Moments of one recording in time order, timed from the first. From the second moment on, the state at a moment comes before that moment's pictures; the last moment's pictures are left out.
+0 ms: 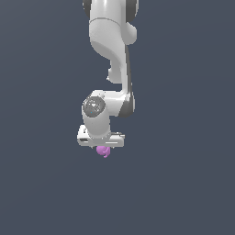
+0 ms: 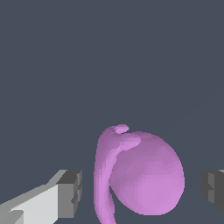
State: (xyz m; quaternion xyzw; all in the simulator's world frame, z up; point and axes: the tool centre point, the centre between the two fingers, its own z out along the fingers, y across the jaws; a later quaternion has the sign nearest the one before) arm 0.053 -0.071 0.064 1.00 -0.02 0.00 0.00
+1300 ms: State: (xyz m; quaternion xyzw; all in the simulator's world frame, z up) arm 0.050 -0.076 0.046 1.00 -0.01 0.00 0.00
